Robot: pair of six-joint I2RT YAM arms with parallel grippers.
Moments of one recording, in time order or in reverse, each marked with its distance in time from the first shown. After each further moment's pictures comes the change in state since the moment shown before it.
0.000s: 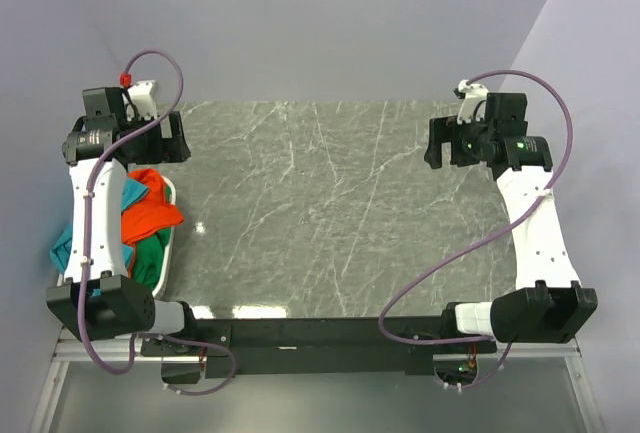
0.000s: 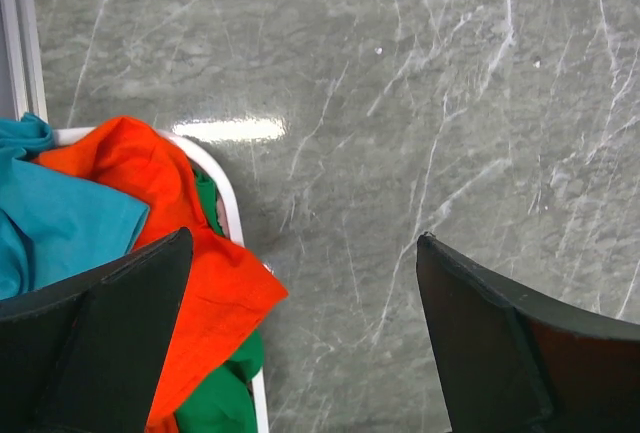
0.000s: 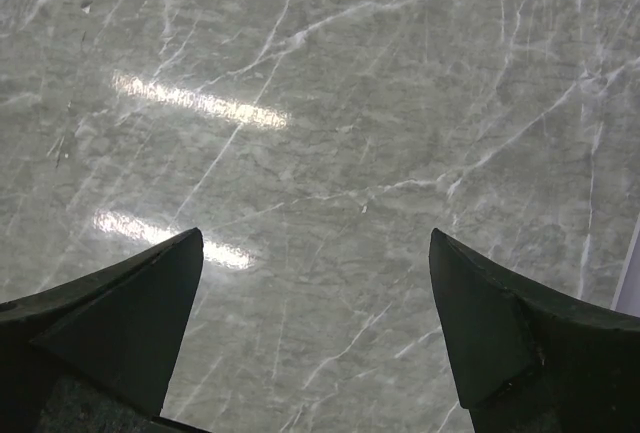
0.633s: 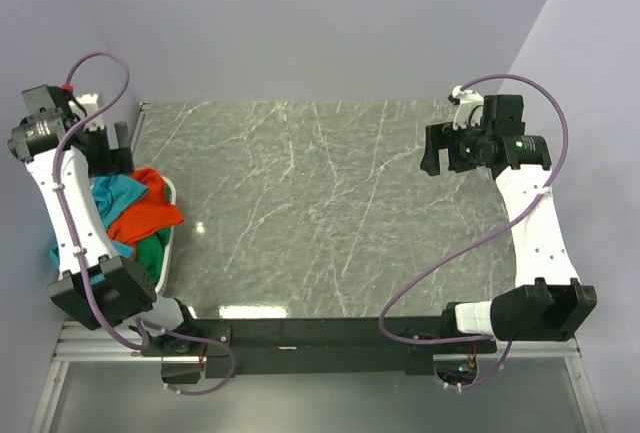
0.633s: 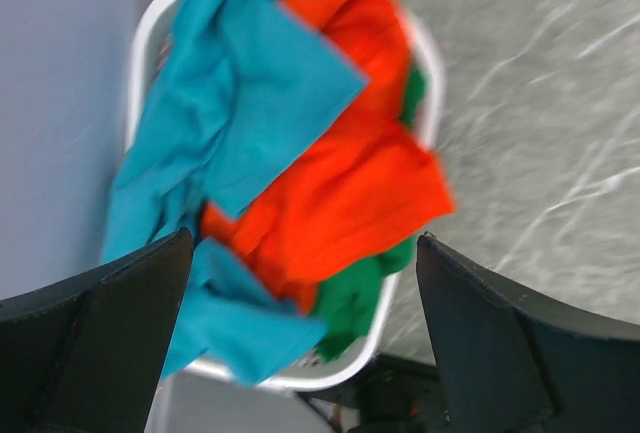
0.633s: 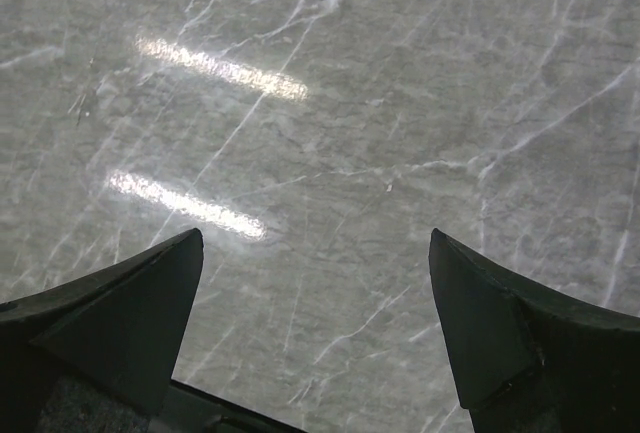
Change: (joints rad) left arm 0.259 0.100 0.221 -0.302 -0.177 0.124; right arm 0.000 0.001 -0.003 -0.067 -0.056 -0.033
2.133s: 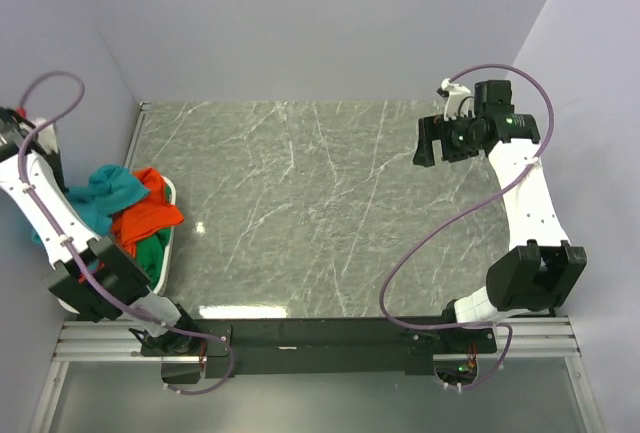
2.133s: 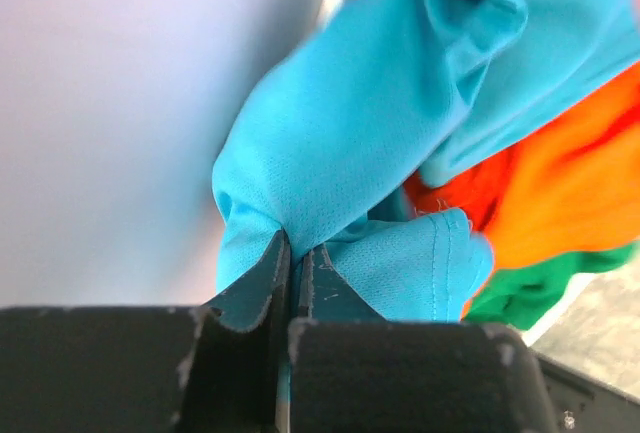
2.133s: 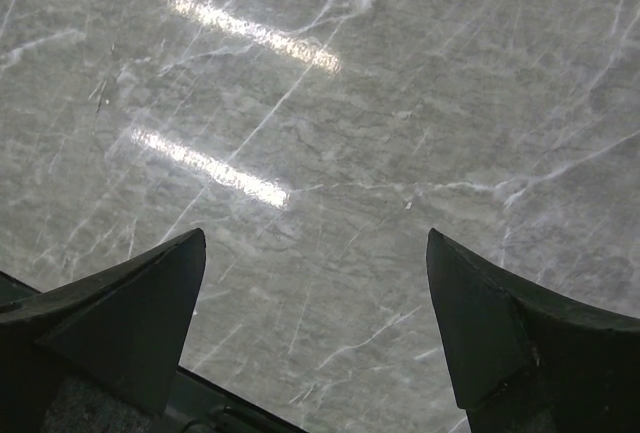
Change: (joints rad) left arm 0.296 0.065 -0.091 0.028 -0.147 0.248; right arm 0.004 0.171 0.099 -0.048 -0.095 -0.039
